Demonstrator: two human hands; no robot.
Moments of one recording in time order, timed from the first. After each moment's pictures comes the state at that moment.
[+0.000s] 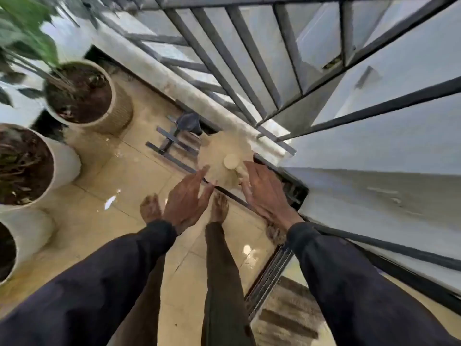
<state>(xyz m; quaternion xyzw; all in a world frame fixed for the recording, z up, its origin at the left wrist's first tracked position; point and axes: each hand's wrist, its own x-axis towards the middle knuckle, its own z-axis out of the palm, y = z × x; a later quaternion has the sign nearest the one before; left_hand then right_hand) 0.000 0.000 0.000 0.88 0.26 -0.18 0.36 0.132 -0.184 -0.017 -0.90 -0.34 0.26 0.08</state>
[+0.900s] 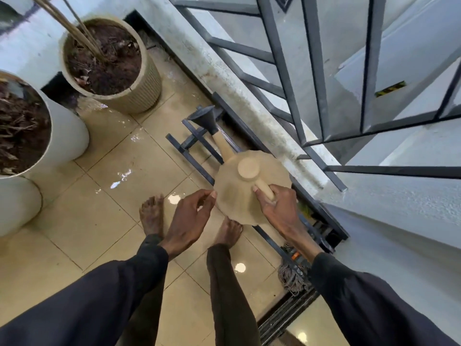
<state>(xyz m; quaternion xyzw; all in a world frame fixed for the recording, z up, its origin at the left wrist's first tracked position) -0.026 0.015 -0.169 0.71 0.42 -0.09 0.56 0.147 -0.140 -0.168 -0.86 -0.20 0.33 0.32</state>
